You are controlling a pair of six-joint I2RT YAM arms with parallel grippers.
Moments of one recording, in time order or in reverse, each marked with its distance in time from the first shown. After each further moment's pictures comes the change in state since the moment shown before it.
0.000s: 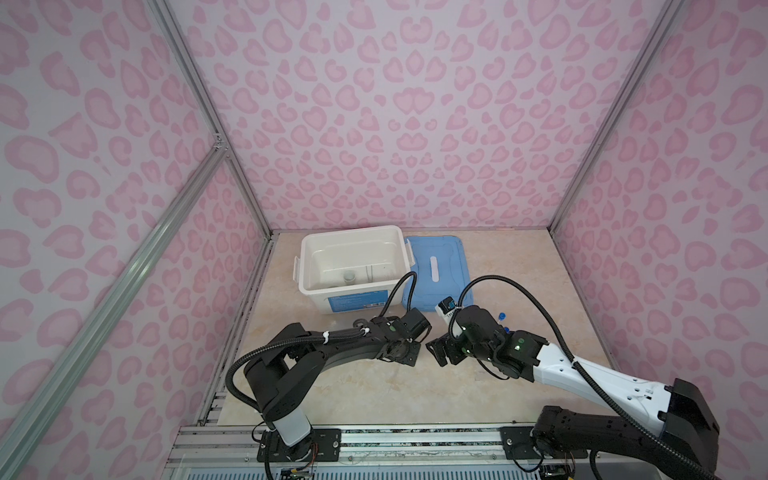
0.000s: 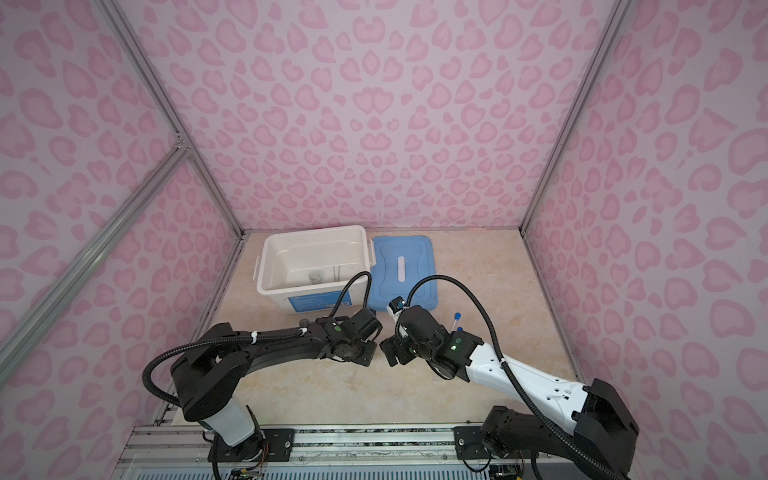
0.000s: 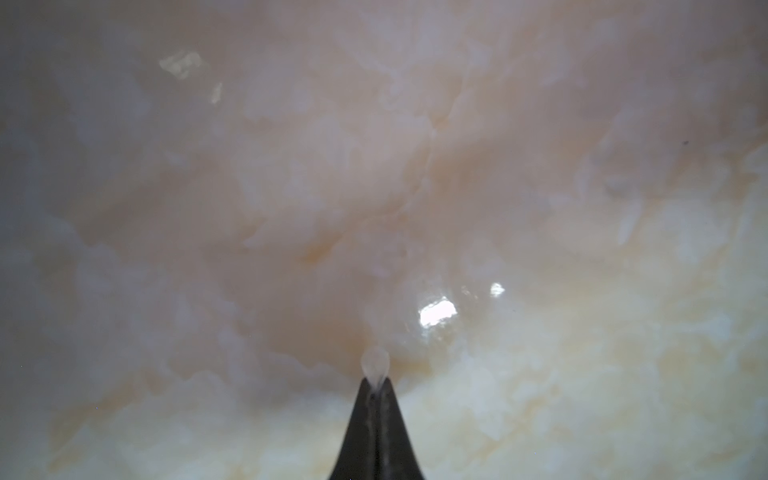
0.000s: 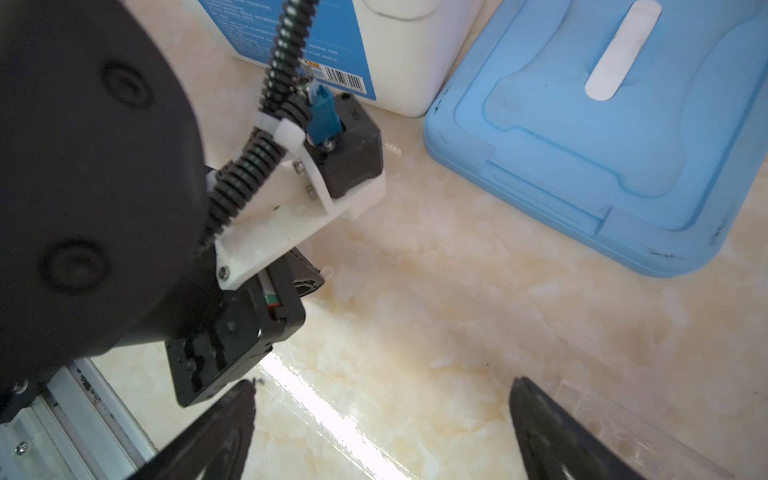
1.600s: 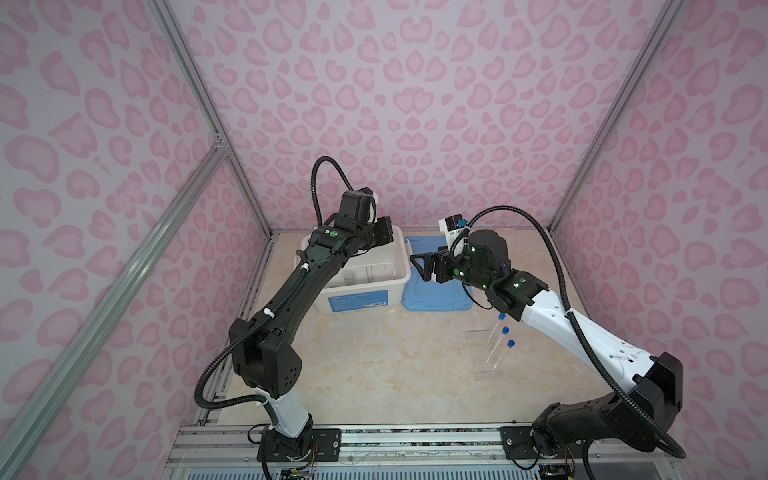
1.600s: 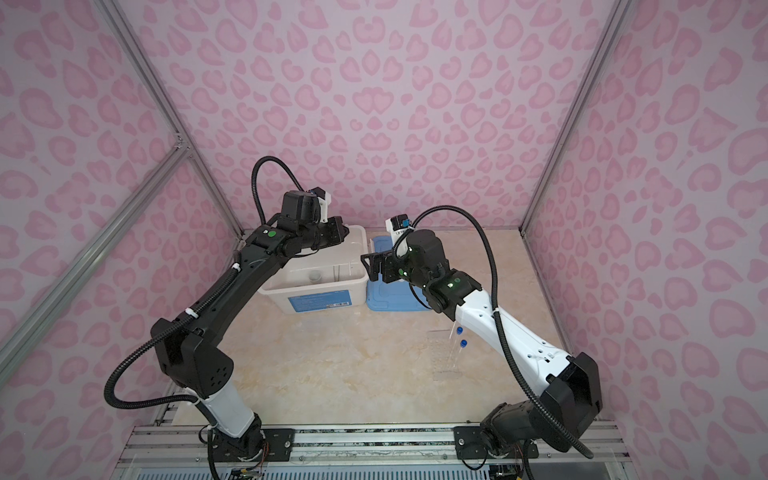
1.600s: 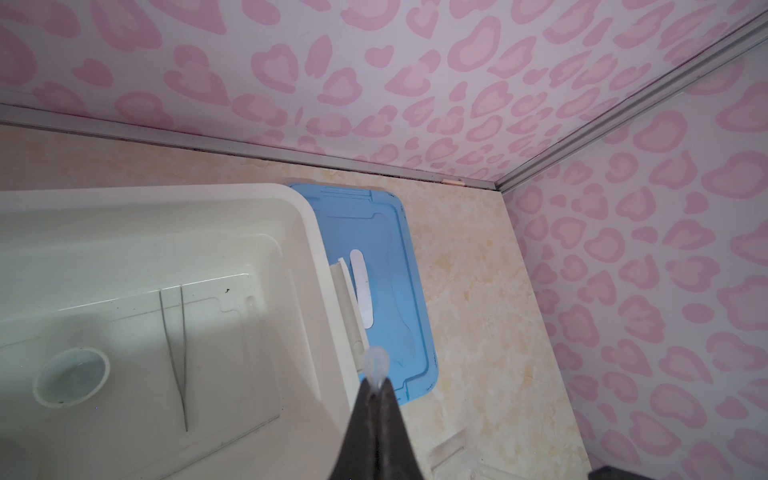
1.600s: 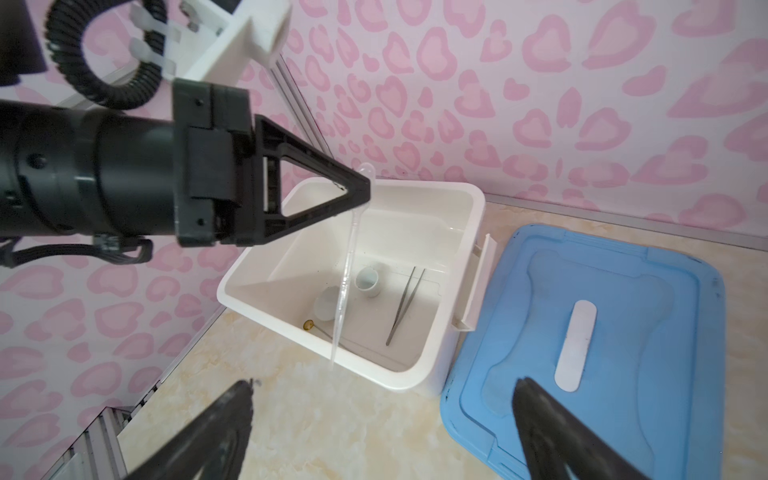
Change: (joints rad) left arm 0.501 0.099 0.828 -0.102 0.266 -0.002; right arm -0.241 0.297 0.561 0.169 -0.187 0.027
